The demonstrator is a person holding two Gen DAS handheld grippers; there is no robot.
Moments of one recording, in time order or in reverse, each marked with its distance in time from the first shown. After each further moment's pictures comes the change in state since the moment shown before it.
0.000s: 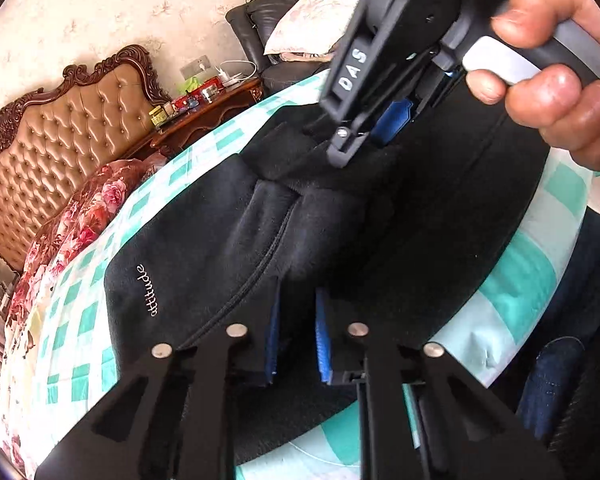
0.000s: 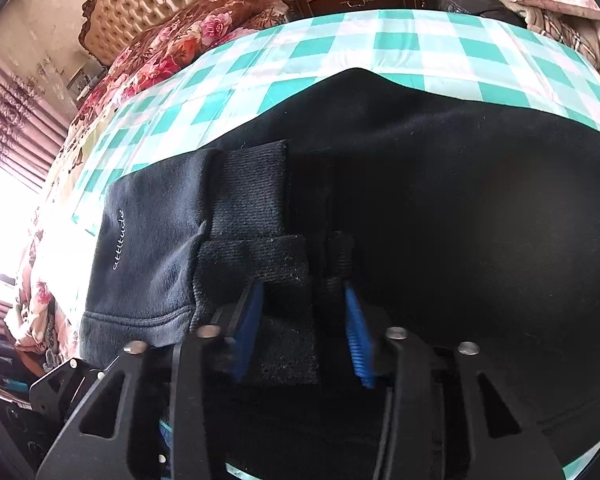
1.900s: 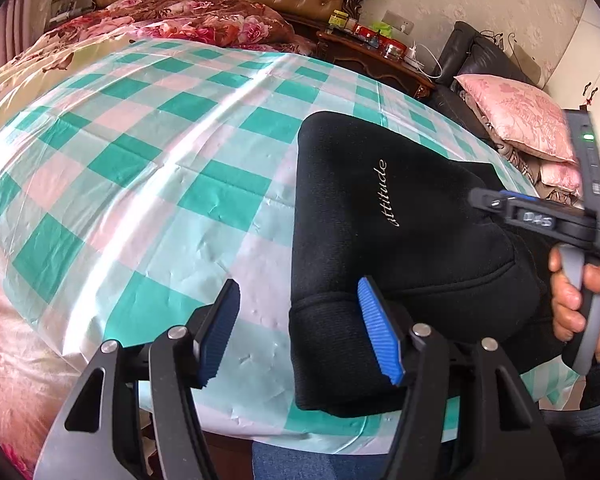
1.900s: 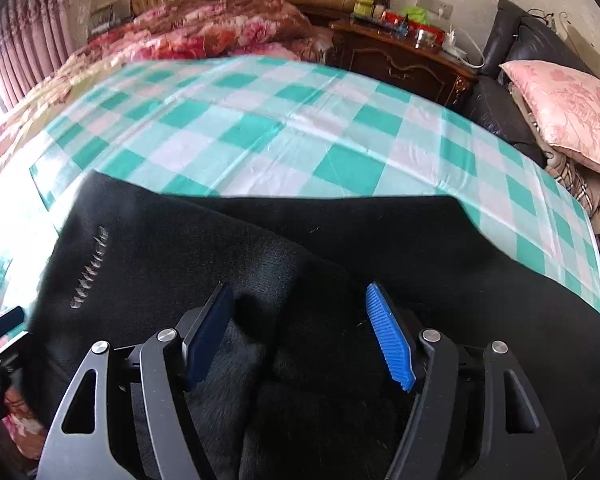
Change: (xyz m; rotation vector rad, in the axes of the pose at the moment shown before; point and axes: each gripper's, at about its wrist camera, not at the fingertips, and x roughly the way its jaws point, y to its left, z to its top) left arm -0.021 0.168 -0.105 -0.907 0.167 -0.034; right arm 0.030 0.093 0.031 -0.351 -0.170 -0.233
